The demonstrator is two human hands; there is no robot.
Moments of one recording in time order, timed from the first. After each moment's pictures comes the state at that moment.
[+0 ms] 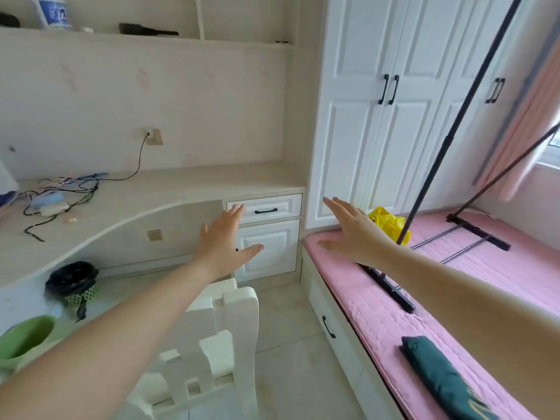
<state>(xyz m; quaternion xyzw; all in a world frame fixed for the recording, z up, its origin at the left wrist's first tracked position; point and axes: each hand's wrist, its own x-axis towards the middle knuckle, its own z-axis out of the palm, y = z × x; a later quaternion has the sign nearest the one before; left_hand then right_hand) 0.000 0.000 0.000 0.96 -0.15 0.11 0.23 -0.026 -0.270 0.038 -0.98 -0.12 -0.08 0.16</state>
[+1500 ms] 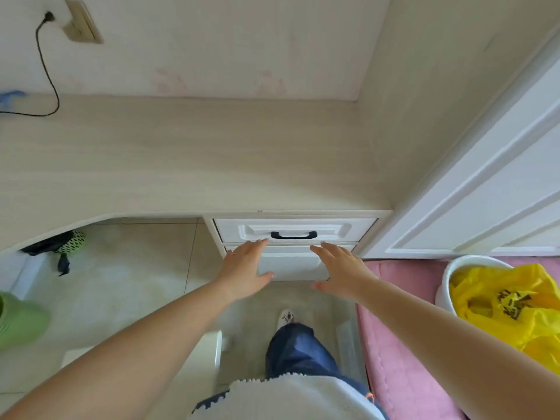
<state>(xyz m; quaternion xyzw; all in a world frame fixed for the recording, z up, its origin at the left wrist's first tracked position) 0.634 -0.035 -0.215 0.96 -0.01 -0.16 0.22 0.671 -0.259 -0.196 -0.94 -0.20 0.25 0.07</state>
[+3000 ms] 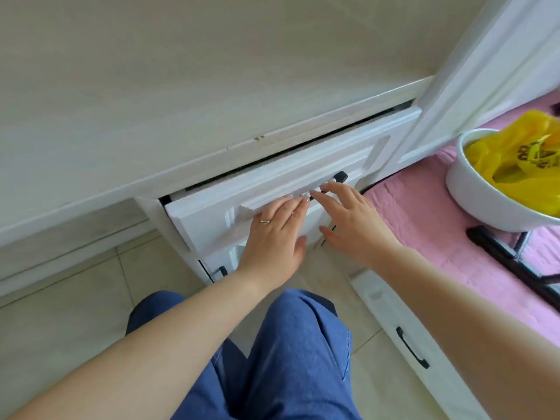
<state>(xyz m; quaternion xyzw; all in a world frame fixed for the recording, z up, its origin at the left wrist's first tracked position) 0.736 -0.003 -0.446 0.90 -0.36 0.06 0.23 0.698 -0.174 -0.407 -1.00 -0.04 -0.03 0.07</state>
